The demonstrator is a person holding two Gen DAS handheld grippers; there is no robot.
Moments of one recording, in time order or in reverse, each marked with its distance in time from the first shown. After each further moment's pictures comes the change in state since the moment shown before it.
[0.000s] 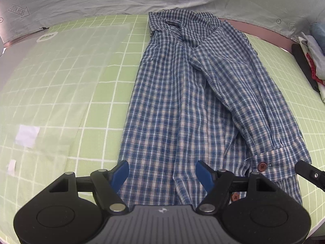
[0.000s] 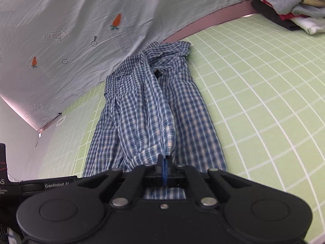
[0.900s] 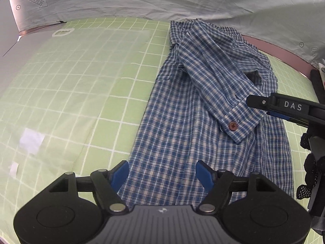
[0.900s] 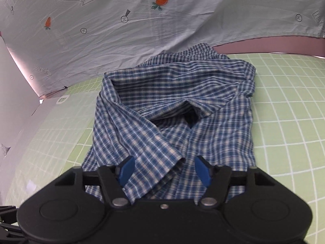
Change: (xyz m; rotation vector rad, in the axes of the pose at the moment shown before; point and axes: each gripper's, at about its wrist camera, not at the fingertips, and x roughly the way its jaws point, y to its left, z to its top) left arm 0.011 0.008 0.043 -0.141 -0.015 0.054; right arm 0.143 0.058 0.103 -0.361 0.095 0.093
